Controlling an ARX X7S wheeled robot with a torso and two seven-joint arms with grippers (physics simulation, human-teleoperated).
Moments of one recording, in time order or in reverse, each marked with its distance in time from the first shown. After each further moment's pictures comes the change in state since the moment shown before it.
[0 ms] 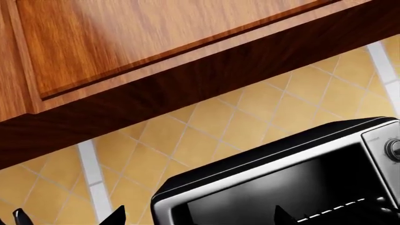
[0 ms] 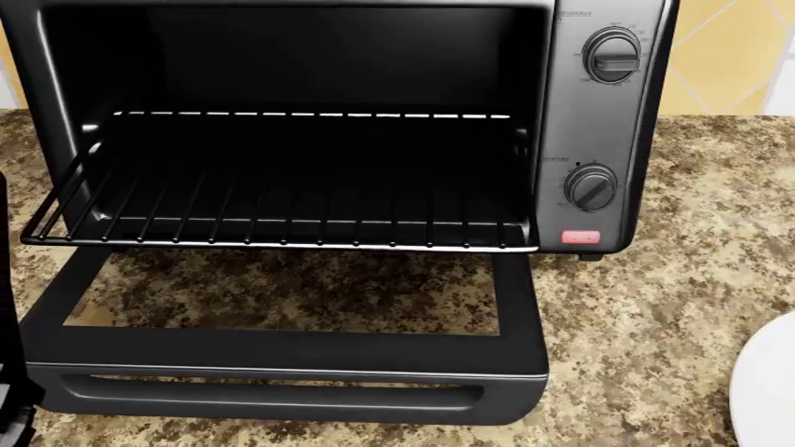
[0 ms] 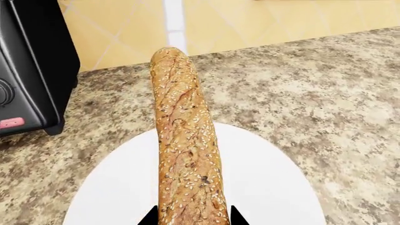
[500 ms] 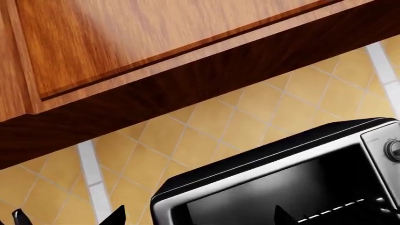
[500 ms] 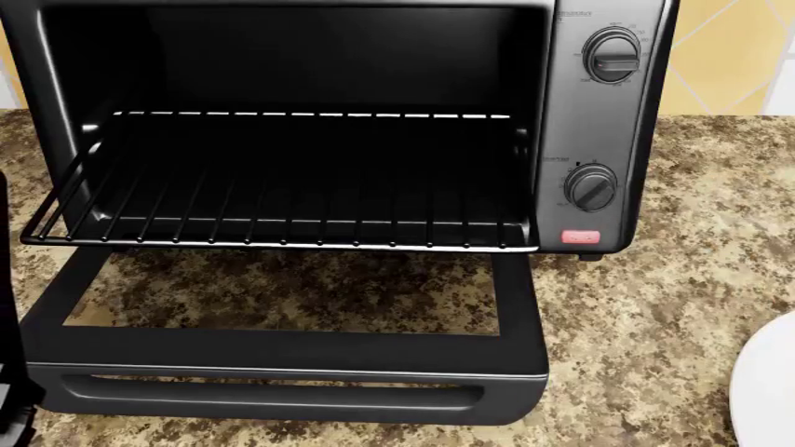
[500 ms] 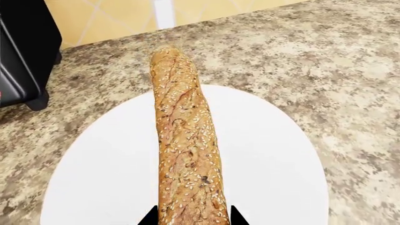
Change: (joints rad) left arm -0.001 0.001 0.000 0.000 0.001 0.002 0.000; right arm -0.100 -0.067 0.086 -0.001 0.026 -0.024 0.034
